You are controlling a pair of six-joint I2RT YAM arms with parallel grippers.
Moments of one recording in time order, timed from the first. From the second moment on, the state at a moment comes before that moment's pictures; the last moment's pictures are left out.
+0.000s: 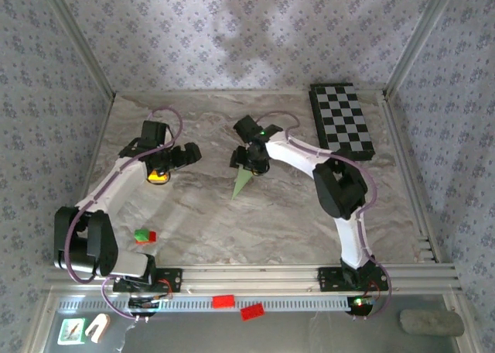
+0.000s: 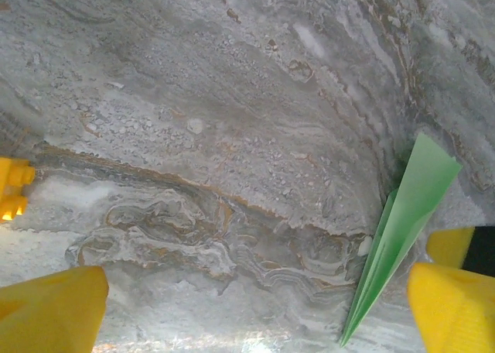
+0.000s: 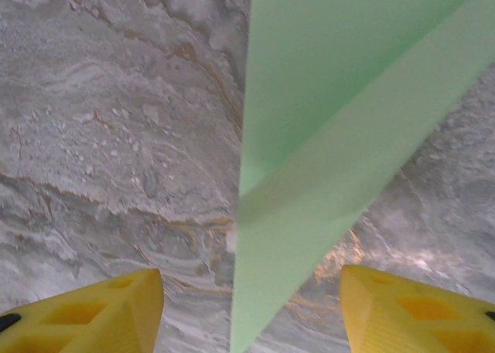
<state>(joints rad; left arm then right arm) -0.20 1.39 1.00 -0.57 0.20 -0.51 0.70 2.09 1.68 -0.77 -0.11 0.86</state>
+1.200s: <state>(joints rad) -0.16 1.41 0.99 -0.58 0.24 -0.44 0.72 2.19 1.78 -0.98 0.07 1.05</state>
